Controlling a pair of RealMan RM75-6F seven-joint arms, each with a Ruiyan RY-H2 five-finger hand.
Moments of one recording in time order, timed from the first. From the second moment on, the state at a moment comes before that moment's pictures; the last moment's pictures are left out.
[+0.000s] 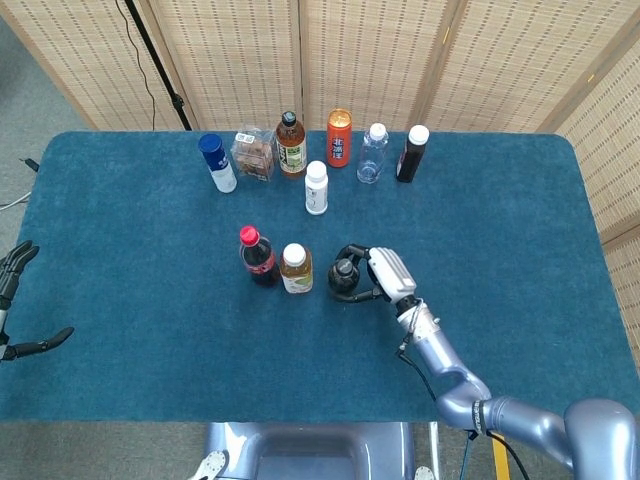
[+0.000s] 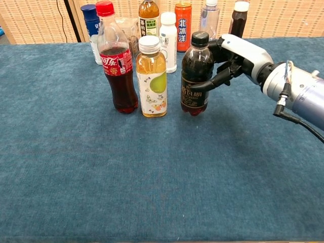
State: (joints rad) left arm -0.13 -0.91 -0.07 -1.80 1.52 1.46 -0.42; right arm 0.73 -1.75 0.26 -1.16 -1.39 1.03 0.54
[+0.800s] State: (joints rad) left arm -0.13 -0.91 -0.07 -1.78 1.55 1.48 -0.47; right arm 0.74 -1.80 0.22 -1.05 -1.42 1.02 0.55
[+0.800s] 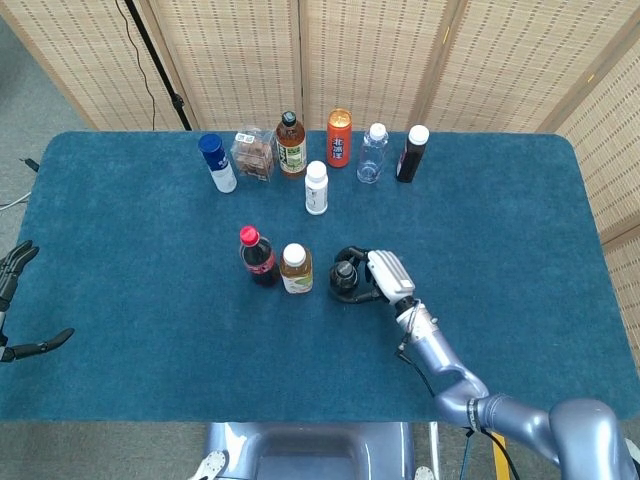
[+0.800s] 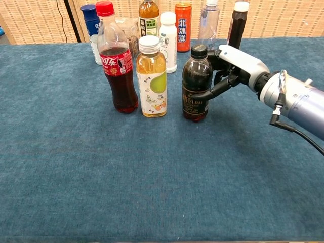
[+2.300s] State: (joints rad) left arm 0.01 -0.96 0.02 -1.75 1.57 1.60 -0.29; right arm 0.37 -1.26 0.03 -1.22 -1.62 1.53 0.36
